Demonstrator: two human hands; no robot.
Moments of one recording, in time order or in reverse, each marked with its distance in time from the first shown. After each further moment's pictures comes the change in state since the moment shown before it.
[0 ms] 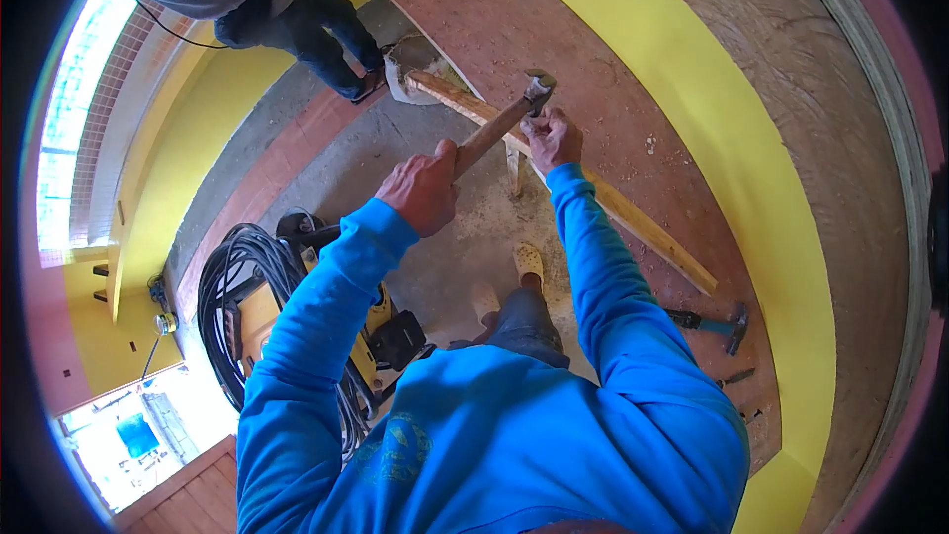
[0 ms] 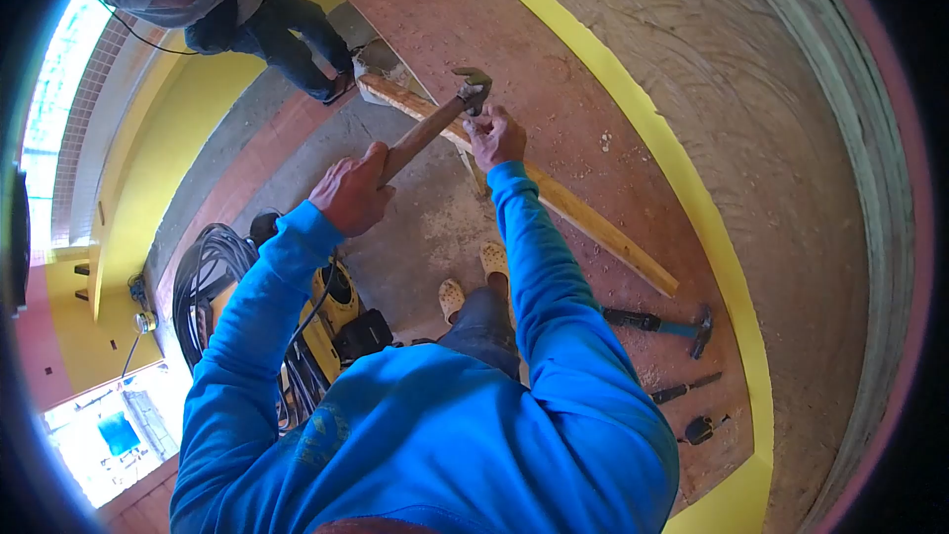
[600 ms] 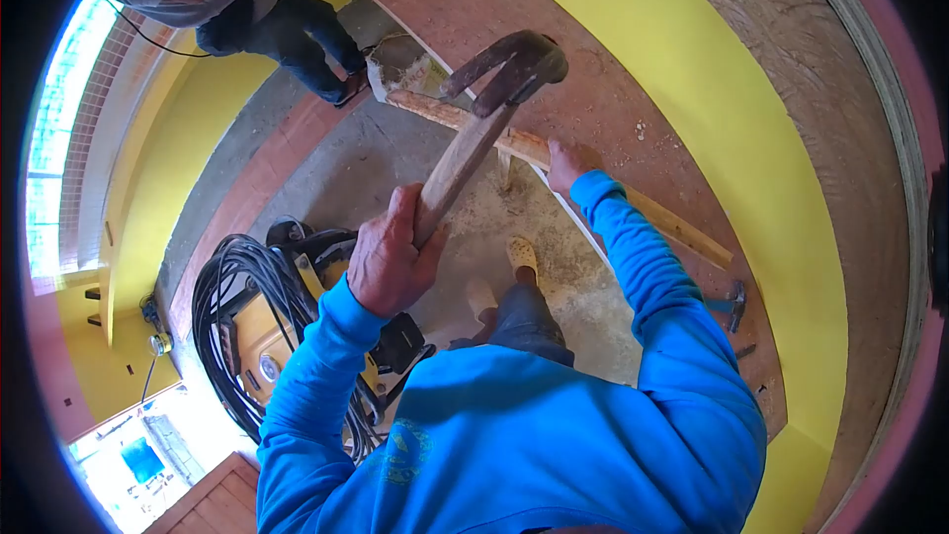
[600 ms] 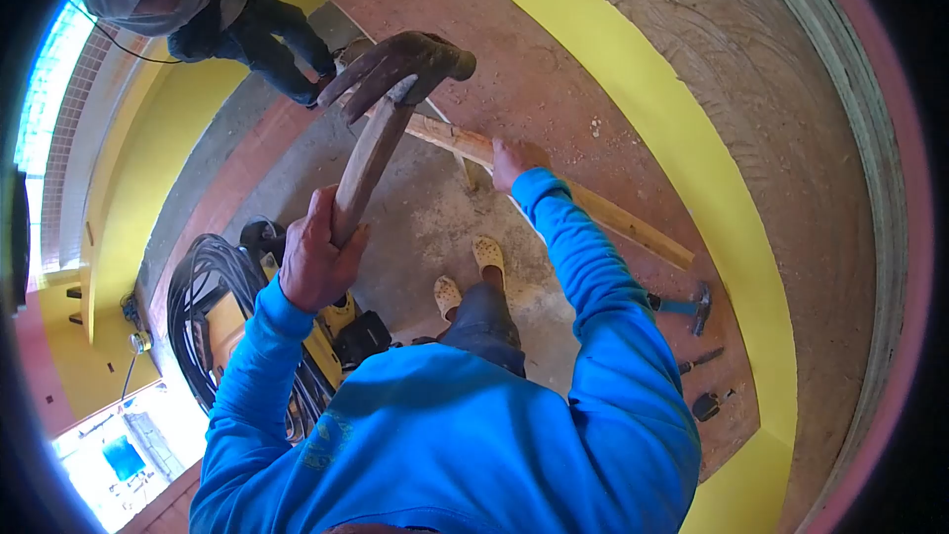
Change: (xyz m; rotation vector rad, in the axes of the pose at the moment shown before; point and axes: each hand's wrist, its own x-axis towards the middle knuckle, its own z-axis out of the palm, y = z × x) left_hand -0.084 0.011 -0.012 -0.367 0.277 0.087; right_hand -0.030 0.007 -0.049 -0.881 -0.587 -0.007
